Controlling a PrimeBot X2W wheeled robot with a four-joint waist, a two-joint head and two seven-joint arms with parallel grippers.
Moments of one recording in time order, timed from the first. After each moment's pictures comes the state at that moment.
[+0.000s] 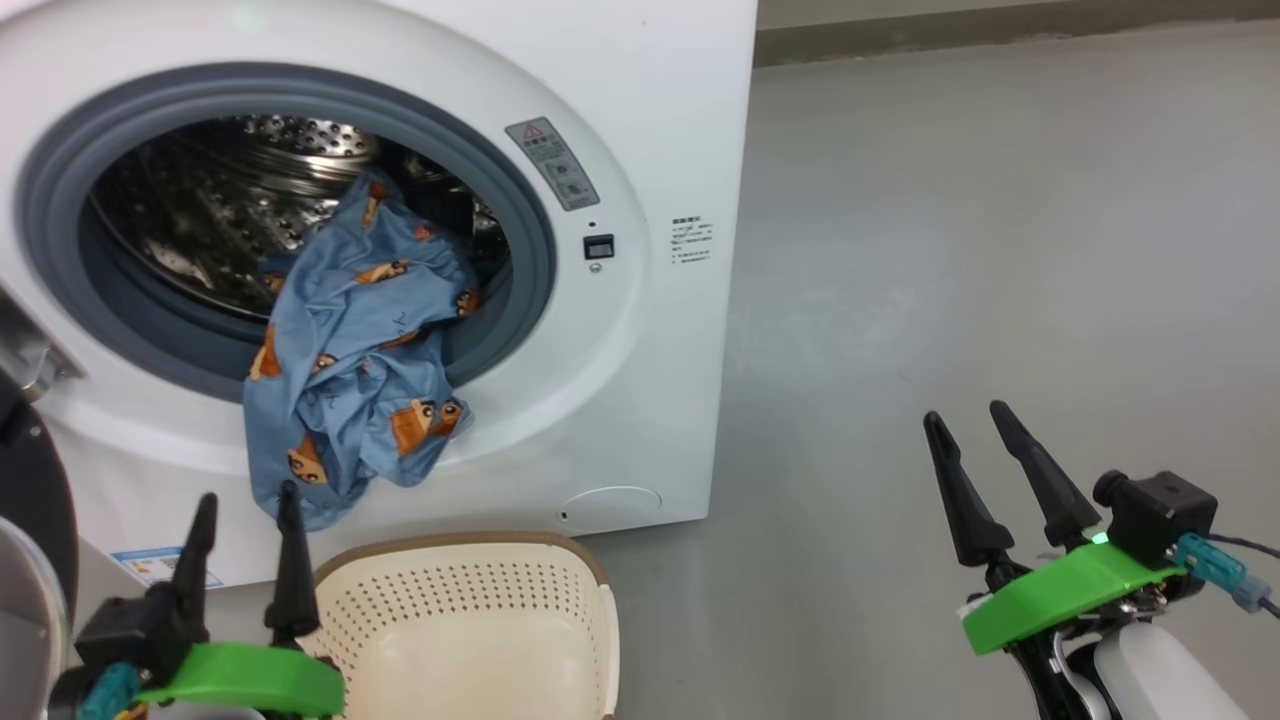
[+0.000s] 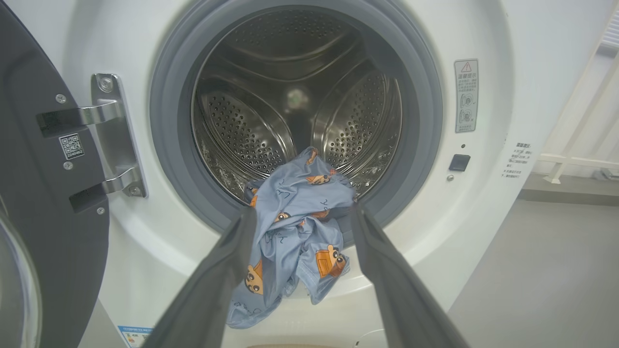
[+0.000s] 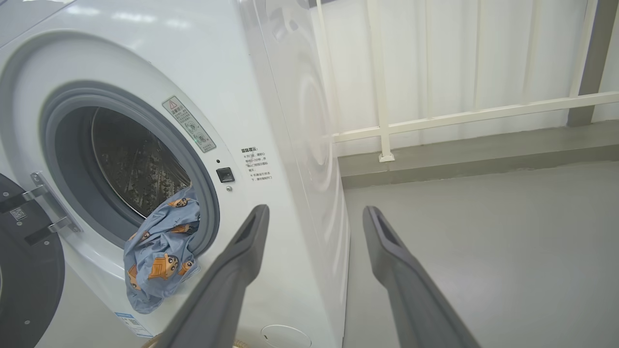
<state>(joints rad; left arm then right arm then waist) -0.19 0.12 0.01 0.37 -0.30 -0.08 -0.25 -0.21 -0.20 0.24 0.29 0.51 0.13 -0.25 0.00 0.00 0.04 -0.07</state>
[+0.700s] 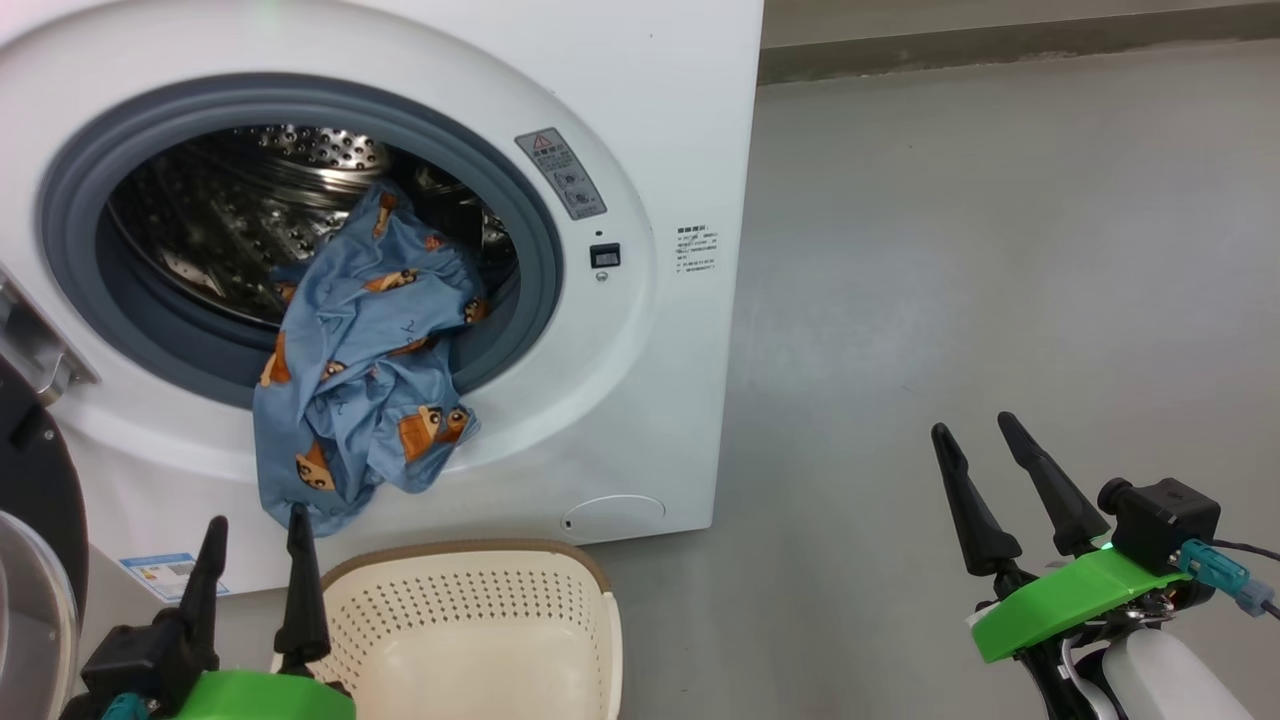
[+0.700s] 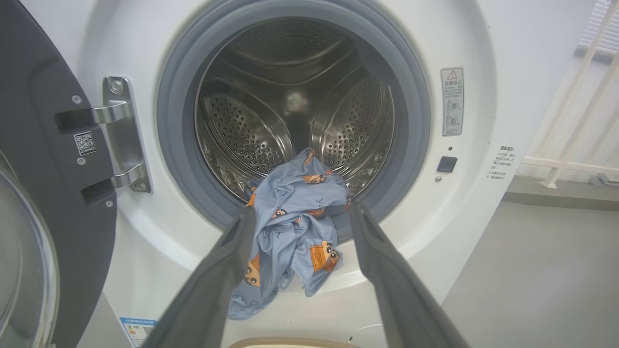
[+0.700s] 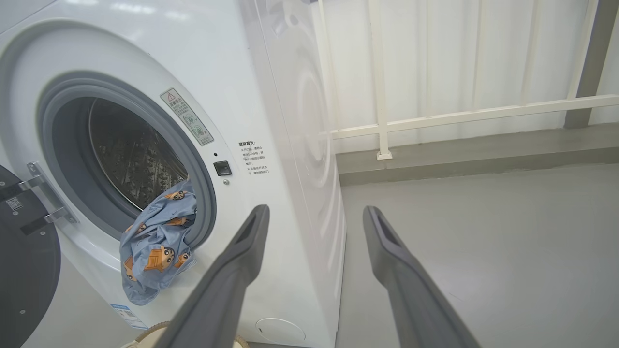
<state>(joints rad) -0.10 0.10 -0.01 0.26 -0.31 -0.04 -0.23 -0.19 -0.22 0.25 0.31 0.51 0.13 -0.25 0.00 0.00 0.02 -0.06</state>
